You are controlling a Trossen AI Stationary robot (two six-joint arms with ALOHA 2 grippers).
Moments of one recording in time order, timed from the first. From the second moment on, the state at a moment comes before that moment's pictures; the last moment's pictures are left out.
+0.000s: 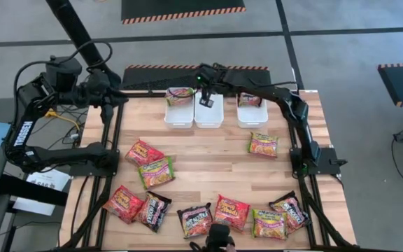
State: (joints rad) left arm 0.71 0.94 1.64 -1.21 0.19 0.09; right arm -0.45 2.12 2.03 -0.86 0.45 -0.29
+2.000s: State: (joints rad) left arm 0.72 1.00 1.64 -1.21 0.19 0.11; right arm -0.44 2.24 2.11 -0.98 0.44 -0.29
